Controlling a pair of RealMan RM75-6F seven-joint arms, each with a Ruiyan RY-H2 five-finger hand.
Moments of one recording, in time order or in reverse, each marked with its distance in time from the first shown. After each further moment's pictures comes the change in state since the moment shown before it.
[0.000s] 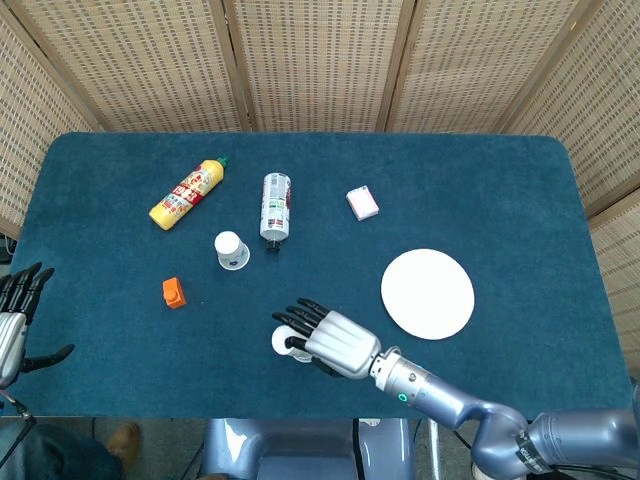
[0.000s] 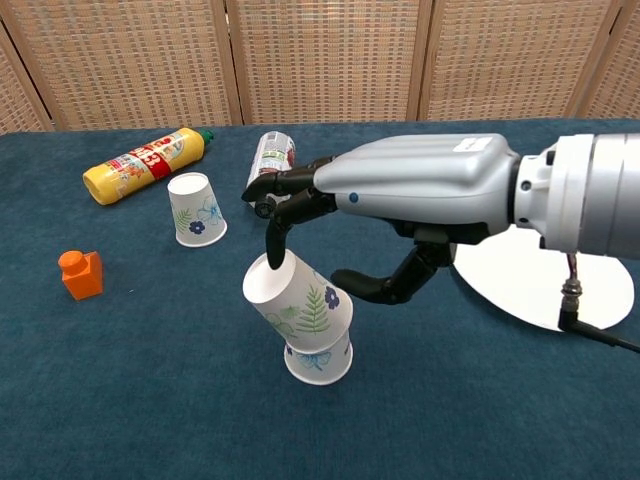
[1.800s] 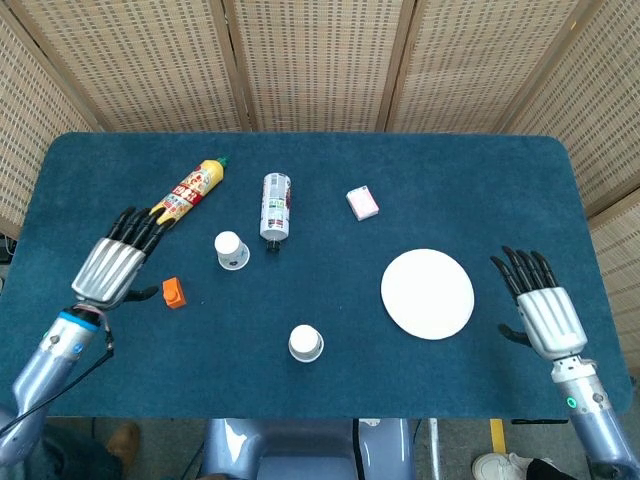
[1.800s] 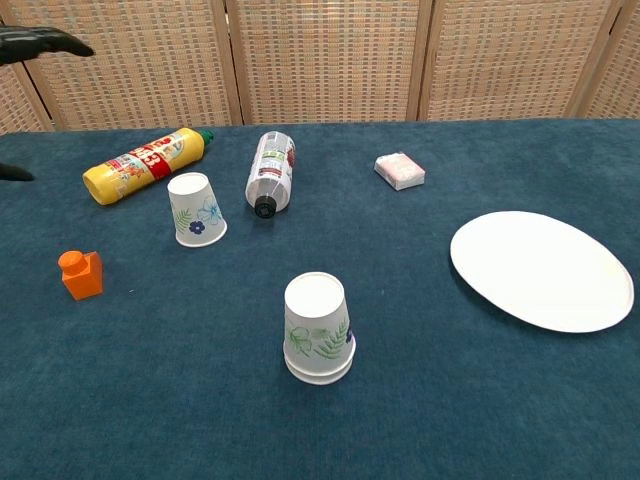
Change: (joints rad) left arm -0.401 -0.164 -0.160 0.169 0.011 -0.362 0.202; right arm -0.565 0.150 -0.103 0.374 -0.038 0.601 0.258
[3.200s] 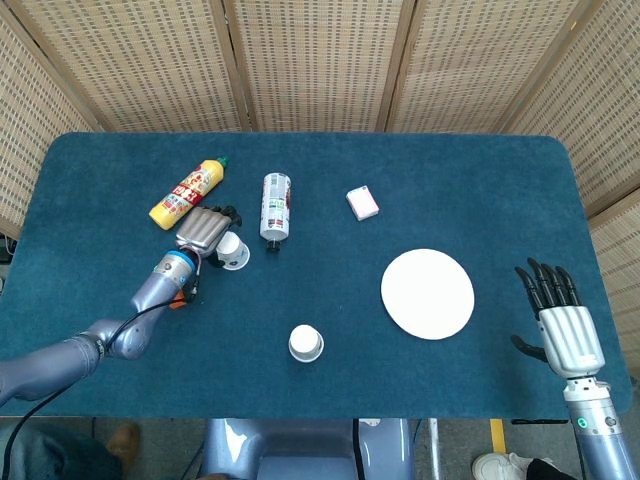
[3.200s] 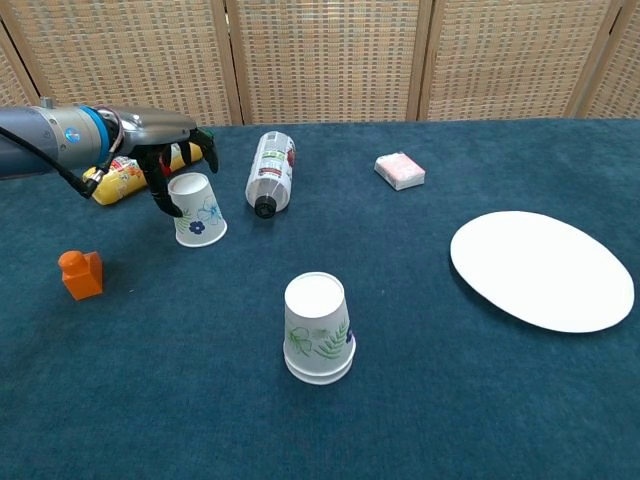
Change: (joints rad) left arm -0.462 -0.373 -0.009 0.499 -0.541 -0.461 0.140; right arm -0.130 -0.042 0.092 0.035 -0.037 0.017 0.016
